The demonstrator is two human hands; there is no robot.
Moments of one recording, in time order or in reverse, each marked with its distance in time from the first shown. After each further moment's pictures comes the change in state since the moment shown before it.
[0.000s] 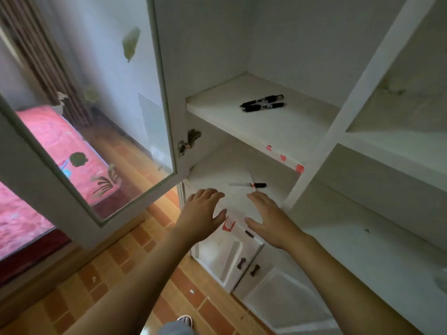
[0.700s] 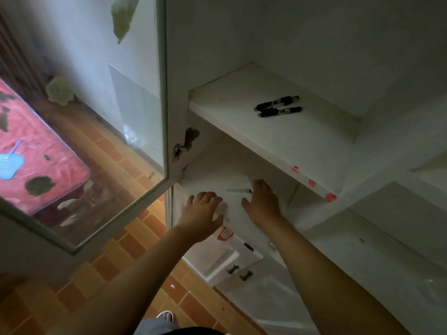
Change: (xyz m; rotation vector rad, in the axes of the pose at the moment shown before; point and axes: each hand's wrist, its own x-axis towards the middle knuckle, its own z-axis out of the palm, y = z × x) left_hand 0.075 -0.064 0.063 -0.076 -0.157 0.073; right_hand 0.141 0.024 0.031 -0.235 0.162 0.380
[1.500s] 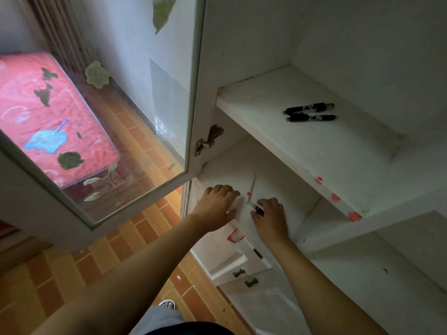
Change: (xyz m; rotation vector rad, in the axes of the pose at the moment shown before) left_hand 0.017 0.000 -0.002 0.049 0.050 0.001; right_hand -0.012 0.011 0.035 0.166 0.063 -0.122
